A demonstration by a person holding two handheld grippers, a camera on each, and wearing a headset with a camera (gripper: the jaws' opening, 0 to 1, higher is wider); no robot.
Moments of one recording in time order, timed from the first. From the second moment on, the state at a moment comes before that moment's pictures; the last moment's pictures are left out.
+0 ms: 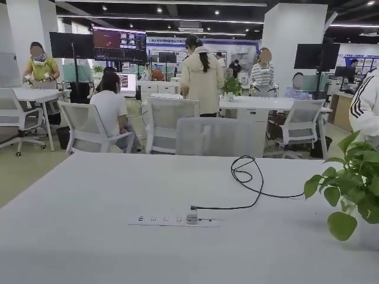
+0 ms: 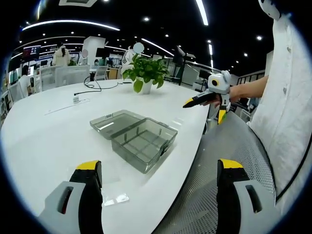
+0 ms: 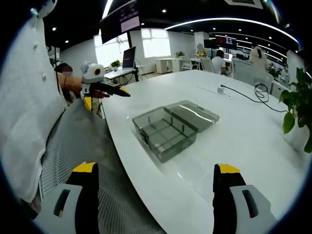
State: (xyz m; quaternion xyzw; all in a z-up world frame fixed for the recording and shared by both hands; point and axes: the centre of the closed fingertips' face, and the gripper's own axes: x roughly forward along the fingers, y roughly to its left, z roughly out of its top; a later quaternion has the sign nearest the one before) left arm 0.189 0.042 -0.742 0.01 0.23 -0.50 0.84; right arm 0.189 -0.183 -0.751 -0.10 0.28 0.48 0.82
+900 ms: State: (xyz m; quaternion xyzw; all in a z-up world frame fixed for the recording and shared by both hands) left arm 0.203 0.056 -0.743 0.01 0.25 -0.47 0.84; right arm 0.188 -0.179 -0.752 -0.09 0.28 0.48 0.83
